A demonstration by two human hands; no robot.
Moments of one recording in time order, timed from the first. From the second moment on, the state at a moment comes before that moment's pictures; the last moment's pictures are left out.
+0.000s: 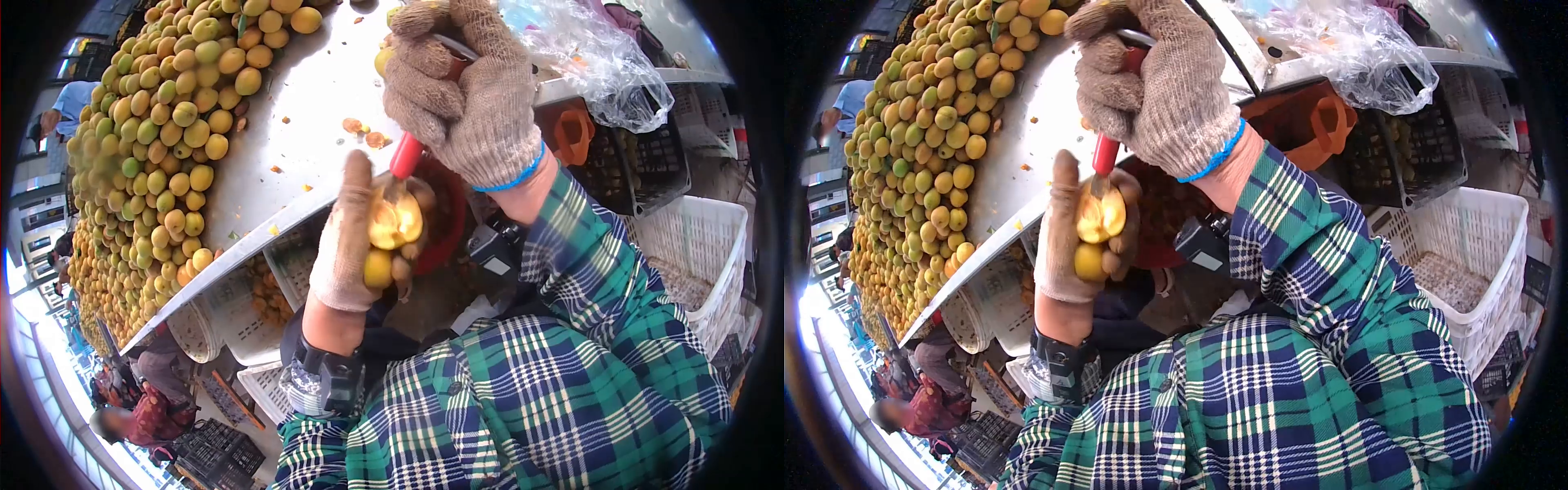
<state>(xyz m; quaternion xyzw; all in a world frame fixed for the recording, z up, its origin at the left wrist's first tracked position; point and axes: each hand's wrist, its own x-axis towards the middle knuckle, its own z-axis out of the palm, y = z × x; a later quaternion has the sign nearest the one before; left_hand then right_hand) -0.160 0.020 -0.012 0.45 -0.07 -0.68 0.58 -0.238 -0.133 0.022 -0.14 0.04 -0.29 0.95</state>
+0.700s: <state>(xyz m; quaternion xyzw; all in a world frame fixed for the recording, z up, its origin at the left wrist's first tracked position) -0.182 0.008 -0.023 0.57 -0.14 -0.44 0.68 -0.223 -0.114 0.017 -0.17 0.25 -0.43 0.85</state>
